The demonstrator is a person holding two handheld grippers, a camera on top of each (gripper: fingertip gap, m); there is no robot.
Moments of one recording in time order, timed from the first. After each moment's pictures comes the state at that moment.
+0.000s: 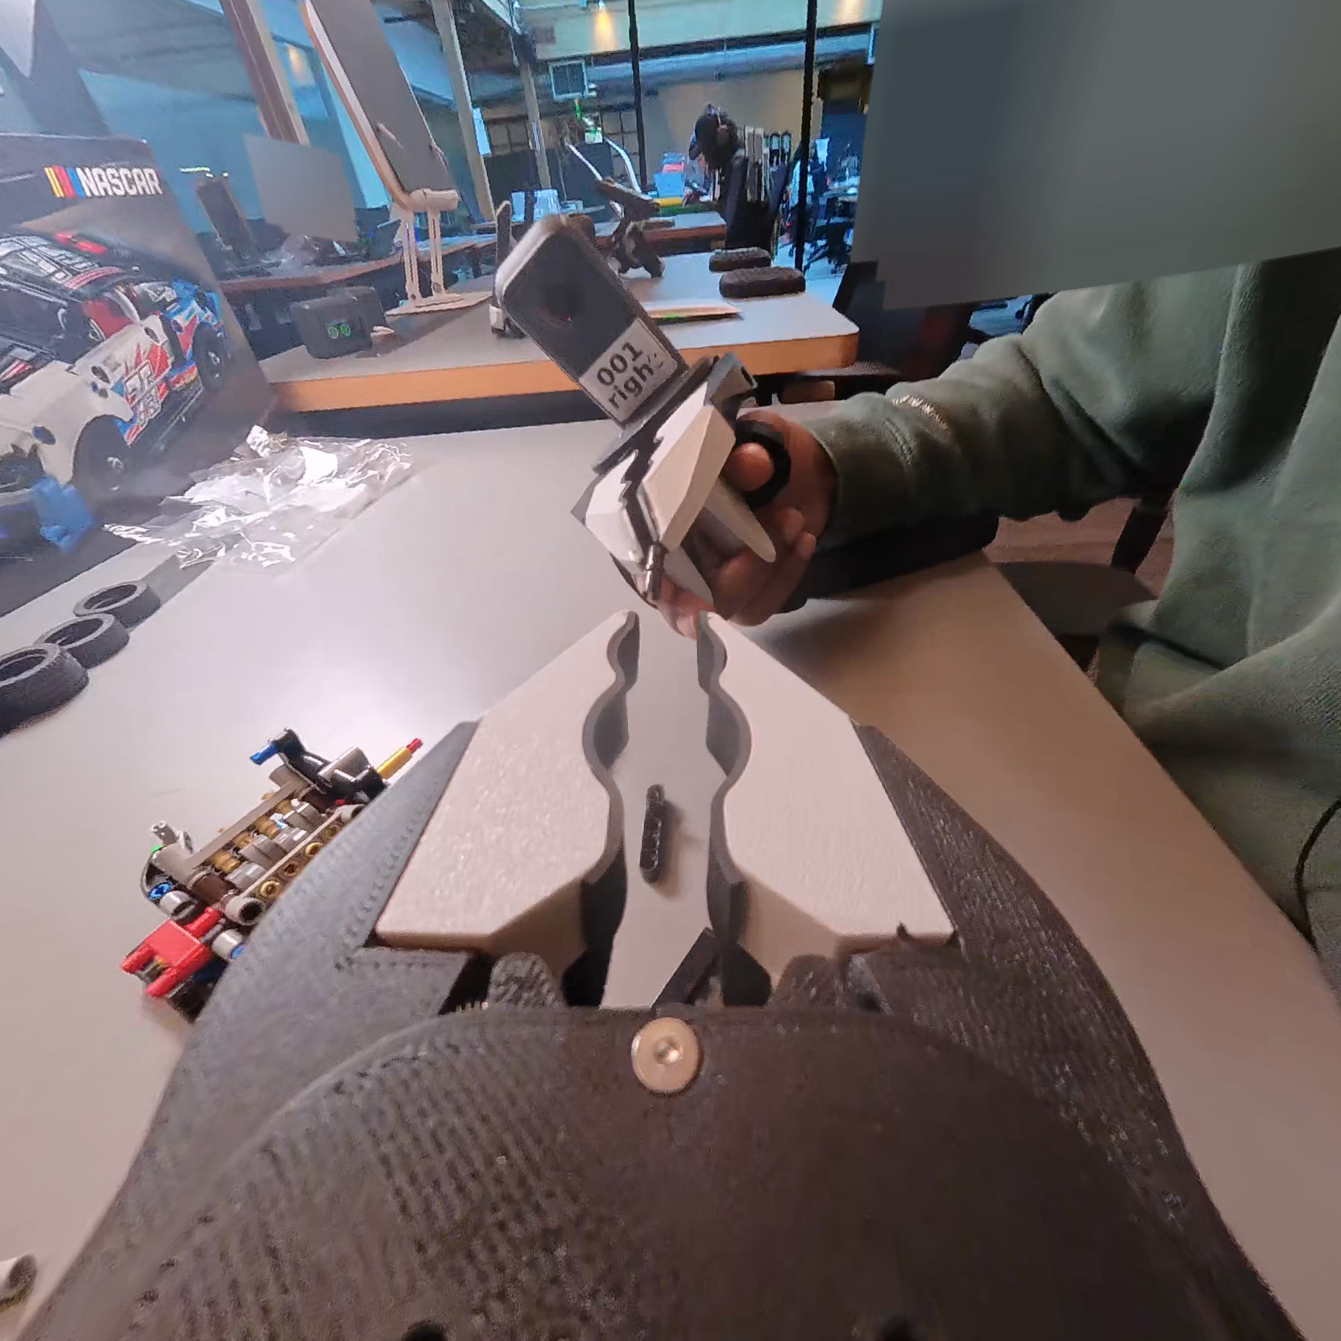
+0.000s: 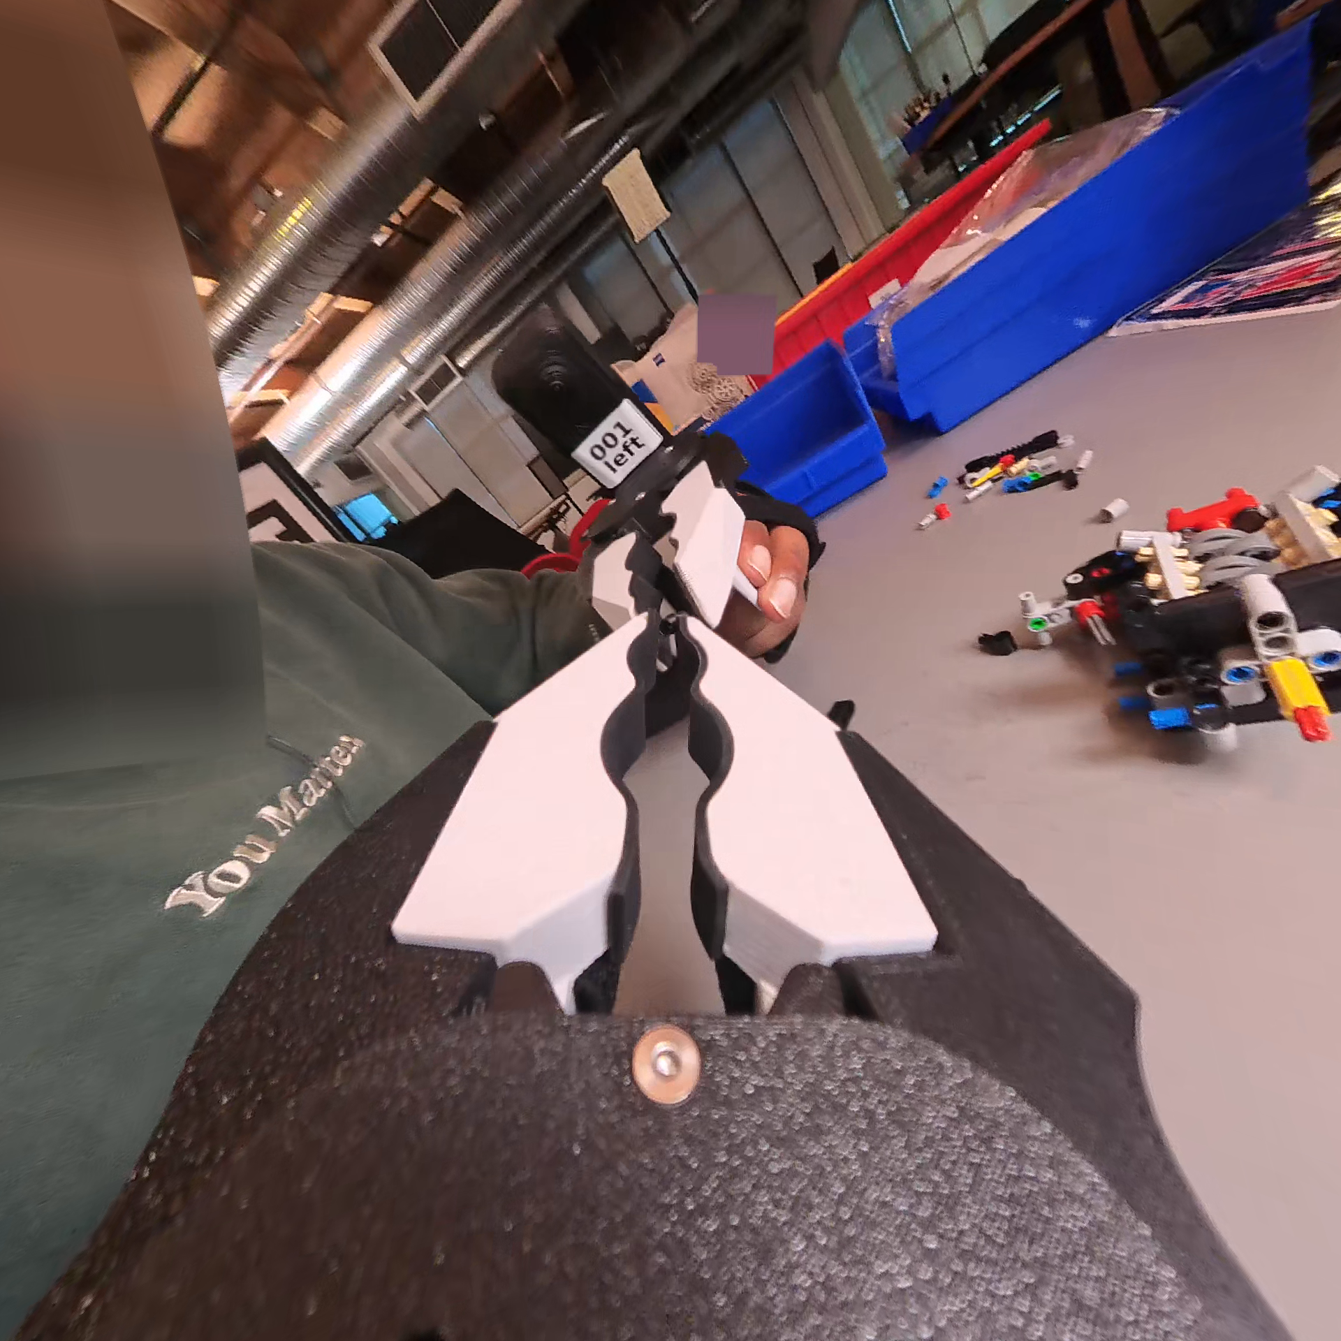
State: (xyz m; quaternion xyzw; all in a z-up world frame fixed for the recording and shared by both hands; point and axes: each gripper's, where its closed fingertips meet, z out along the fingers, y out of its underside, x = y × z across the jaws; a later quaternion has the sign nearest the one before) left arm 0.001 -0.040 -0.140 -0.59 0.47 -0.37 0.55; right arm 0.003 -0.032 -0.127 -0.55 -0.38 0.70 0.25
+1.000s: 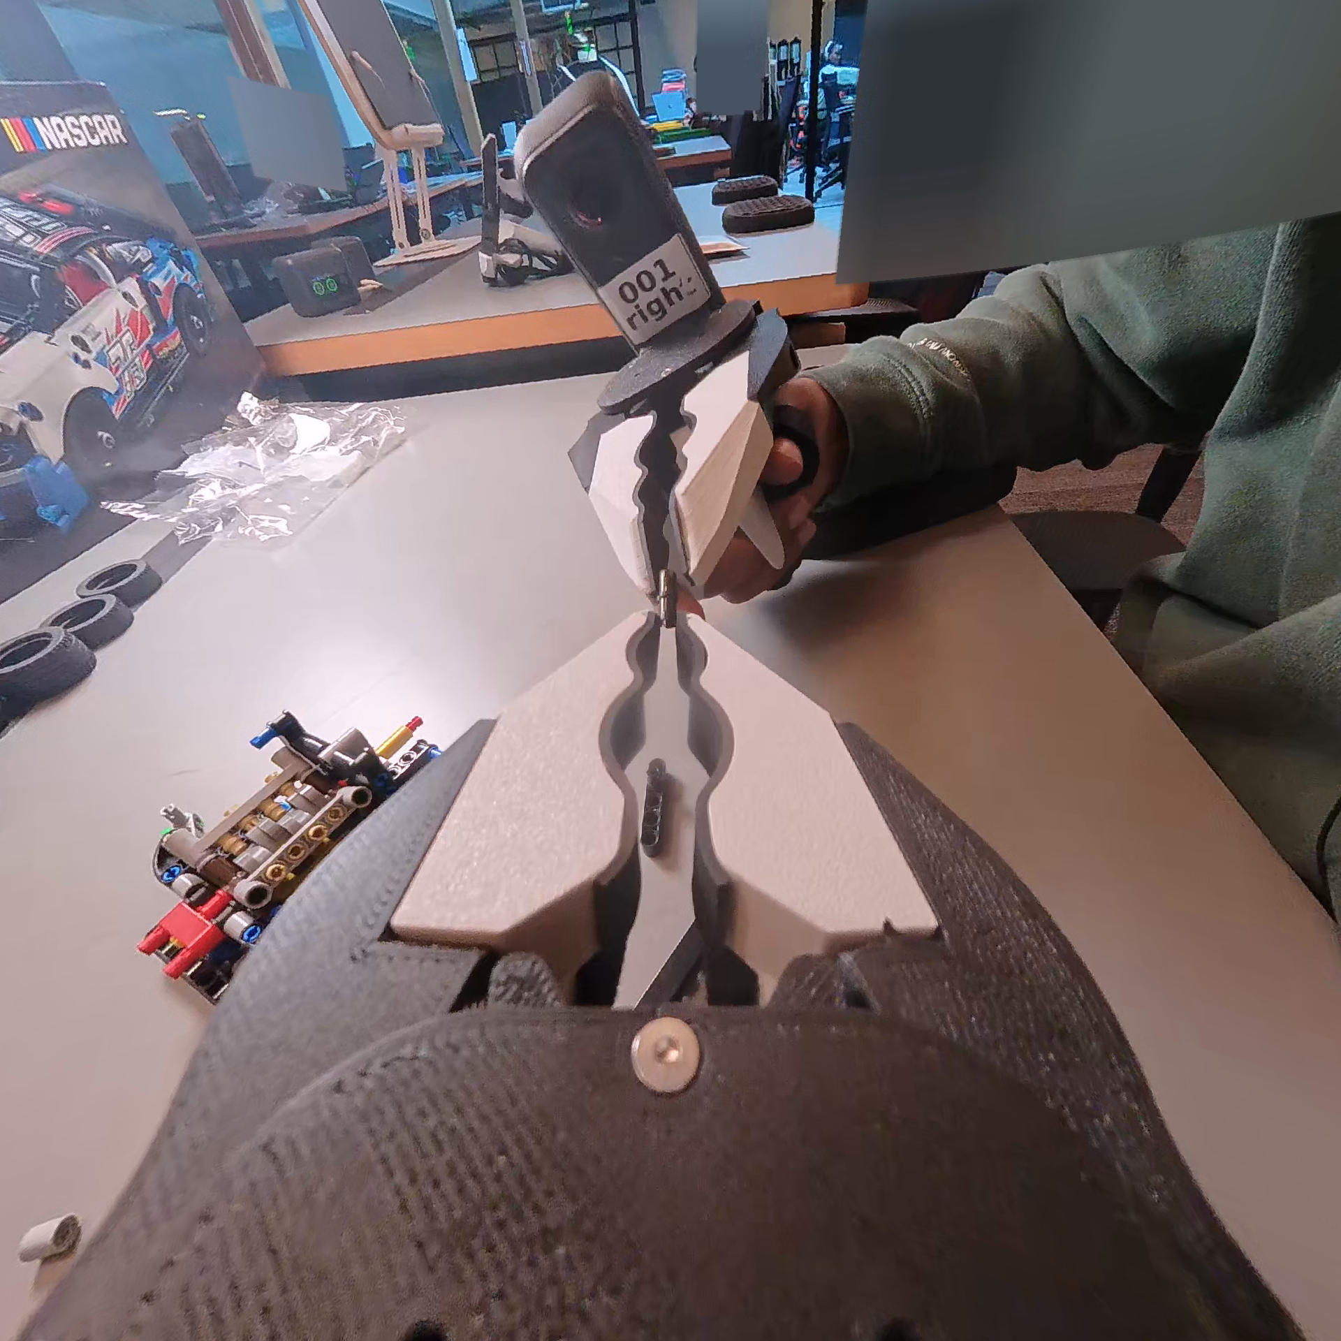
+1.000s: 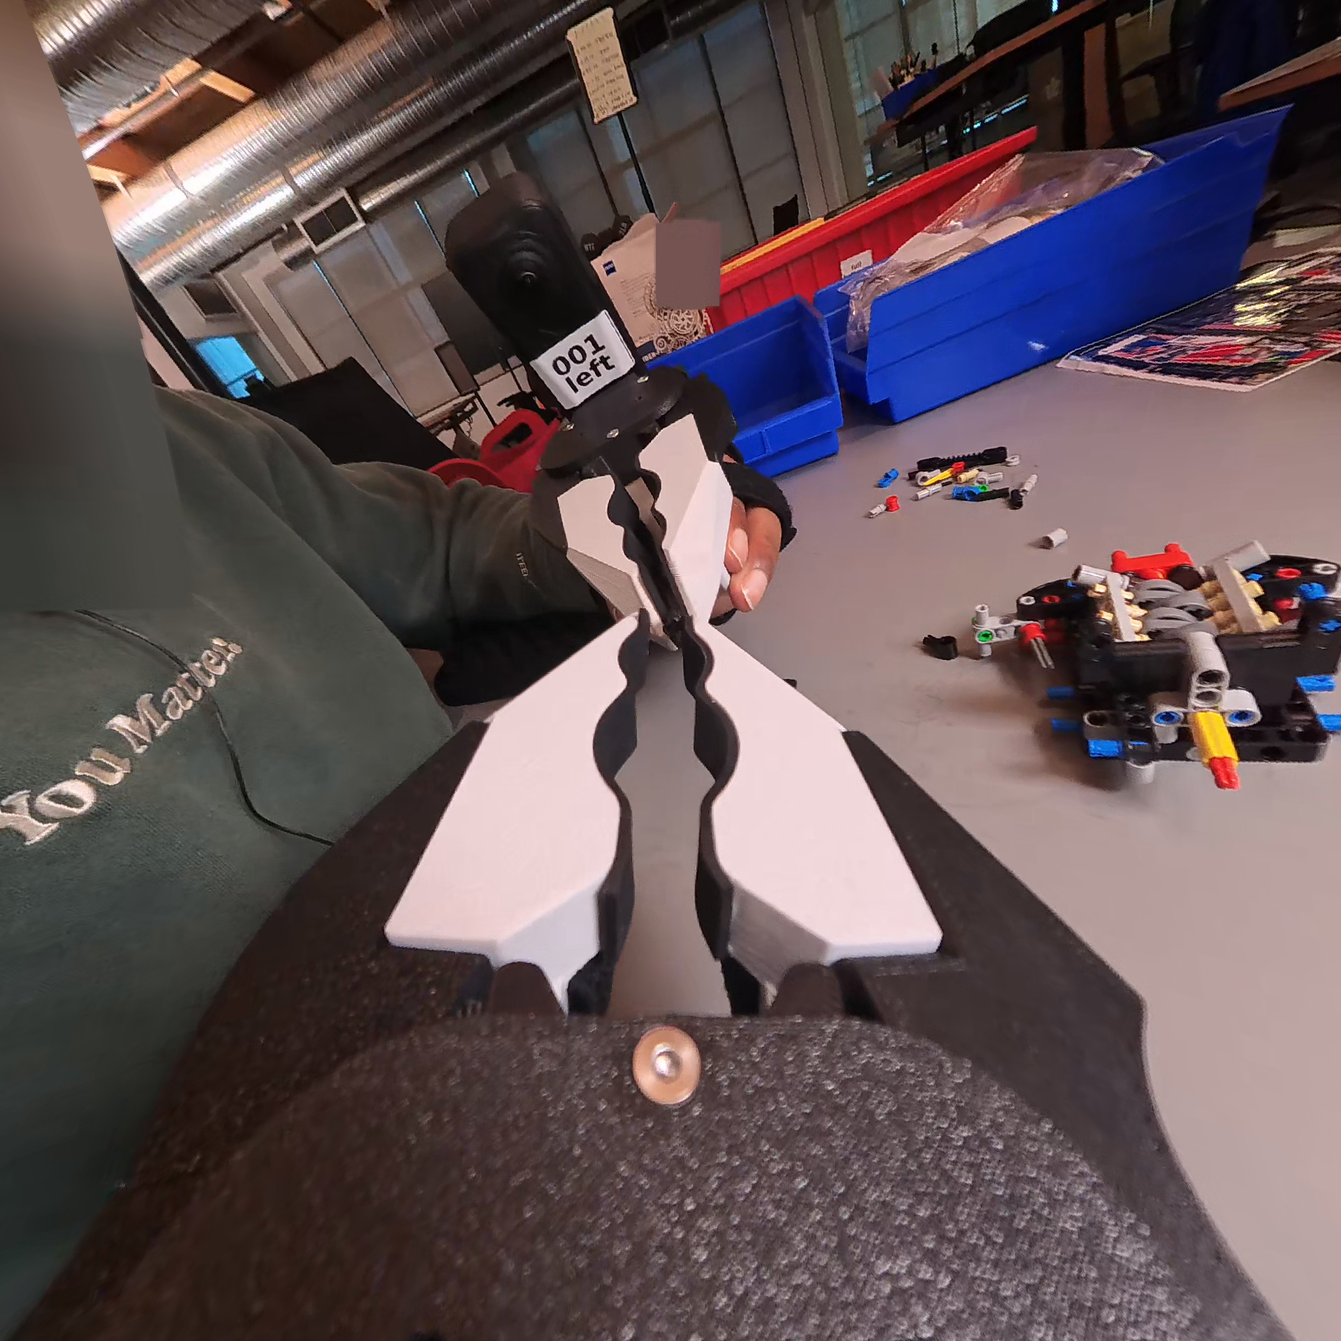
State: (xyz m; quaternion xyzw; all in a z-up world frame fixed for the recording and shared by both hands) left arm 0.002 -0.041 -0.149 -0.60 0.48 -0.34 0.54; right arm -0.003 -0.042 -0.140 -0.54 -0.46 0.62 0.32
